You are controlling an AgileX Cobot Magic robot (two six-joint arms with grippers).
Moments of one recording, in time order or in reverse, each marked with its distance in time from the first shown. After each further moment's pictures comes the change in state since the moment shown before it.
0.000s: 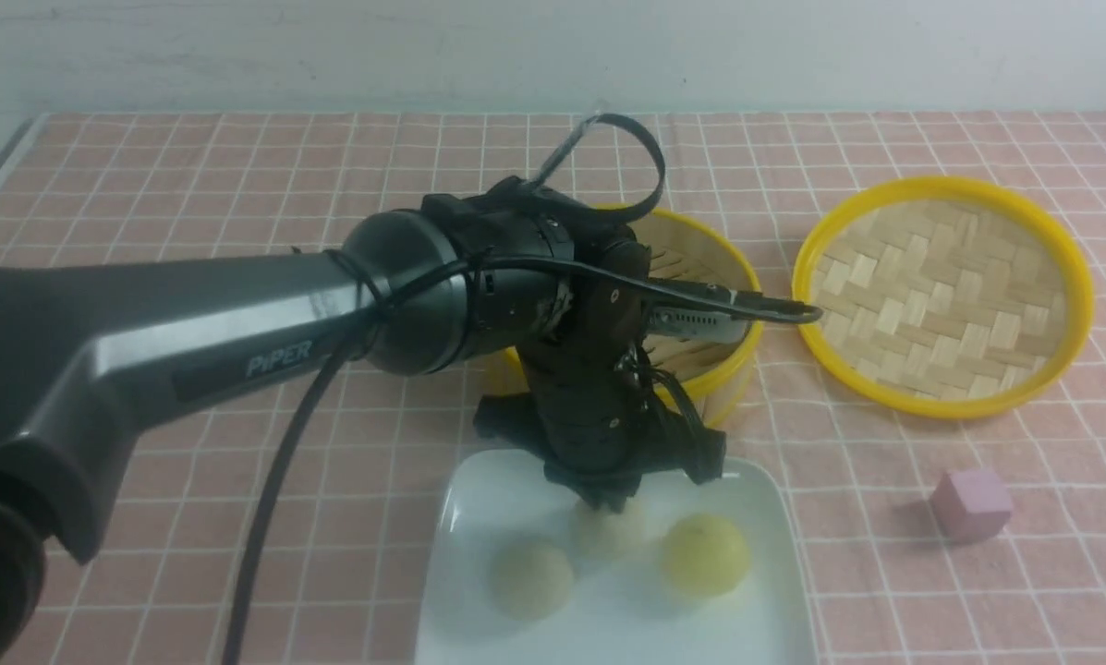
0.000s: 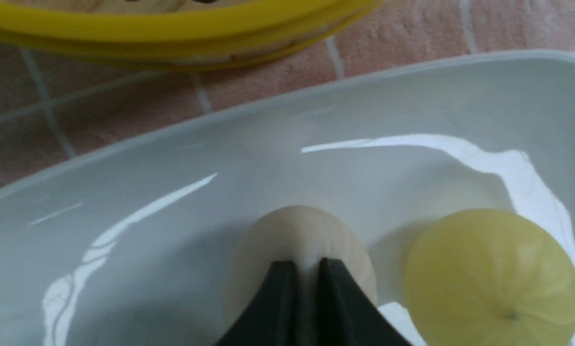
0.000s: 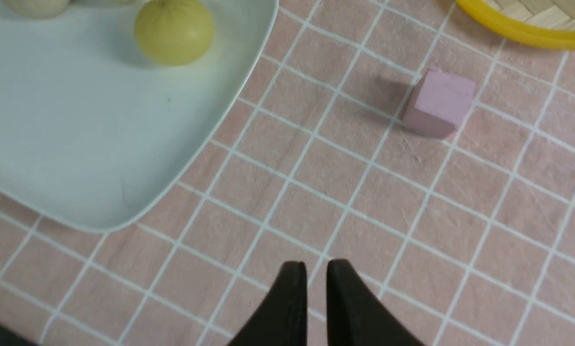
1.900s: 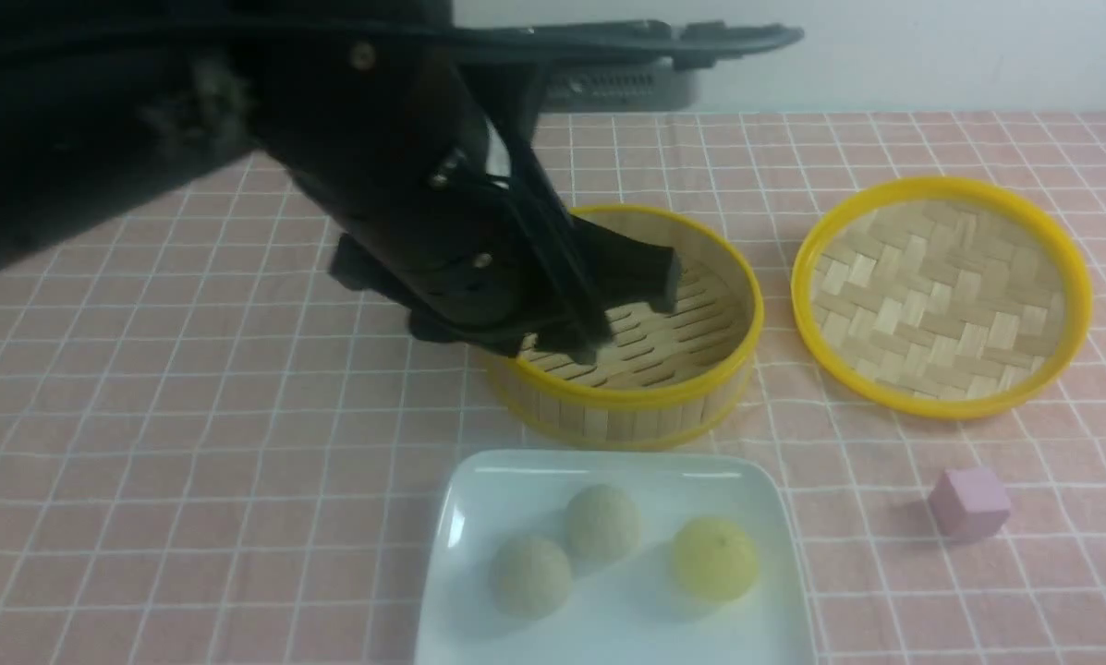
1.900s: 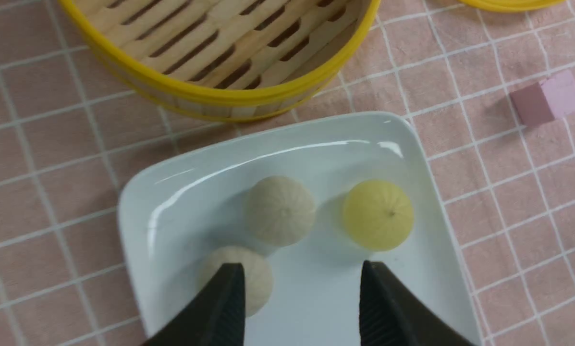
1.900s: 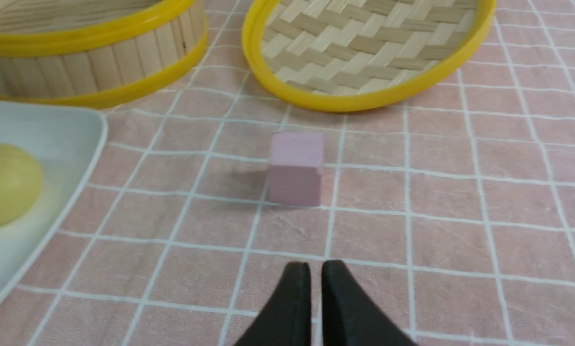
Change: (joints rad) right arm -0.338 -0.664 0.789 -0.034 -0.712 0.064; left arm 0.000 -0.475 0.001 0.083 0.184 -0.021
